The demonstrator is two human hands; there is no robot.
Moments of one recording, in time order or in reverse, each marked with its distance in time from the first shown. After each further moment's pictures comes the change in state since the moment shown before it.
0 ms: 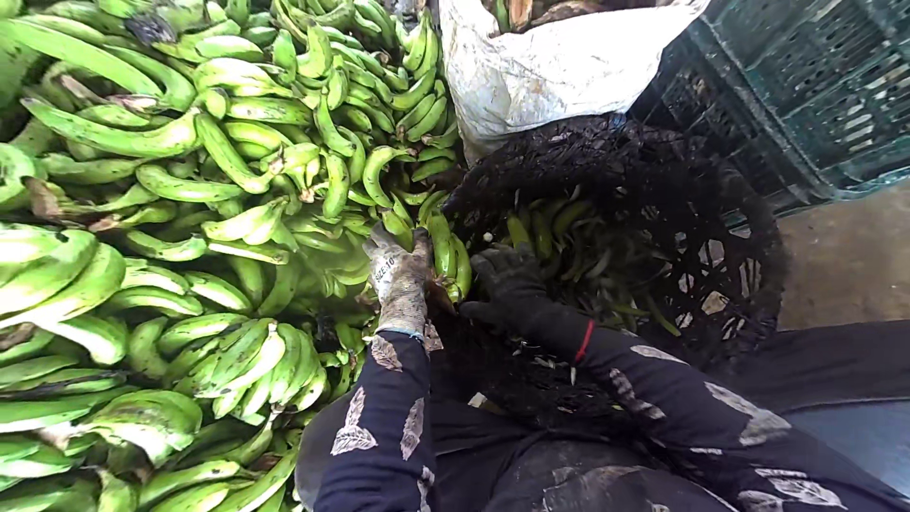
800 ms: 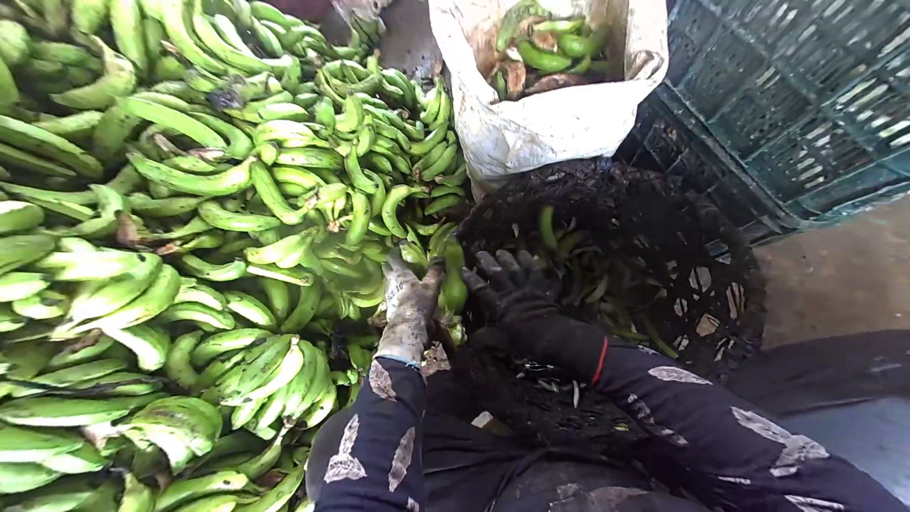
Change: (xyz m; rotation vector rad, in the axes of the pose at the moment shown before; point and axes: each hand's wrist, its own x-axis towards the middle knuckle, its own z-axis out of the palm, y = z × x) left_hand -0.011 0.001 -0.022 -0.124 -0.094 0.063; right_hand -0.028 -0.009 -0.031 -0.109 0.133 -0.124
